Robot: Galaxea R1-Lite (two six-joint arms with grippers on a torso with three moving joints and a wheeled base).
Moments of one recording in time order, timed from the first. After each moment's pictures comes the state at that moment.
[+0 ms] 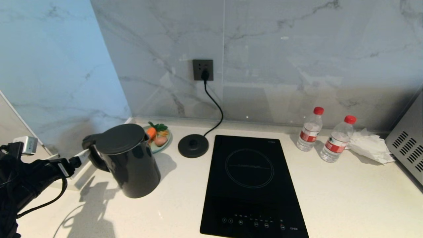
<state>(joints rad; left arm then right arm) 0.42 1.98 -0.35 -1.52 -0.39 -0.10 0.00 0.00 0.00 -0.01 0.00 0.00</state>
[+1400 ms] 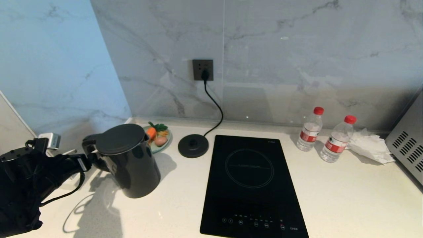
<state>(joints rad) 0.33 2.10 -0.47 -1.52 -0.33 -0.08 0.00 0.00 0.00 0.00 0.00 -0.01</state>
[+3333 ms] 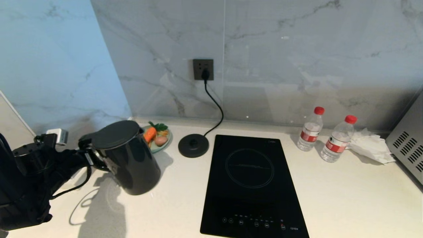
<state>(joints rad) 0.27 2.13 -0.54 -1.52 -0.24 -0.09 0.00 0.00 0.00 0.00 0.00 0.00</state>
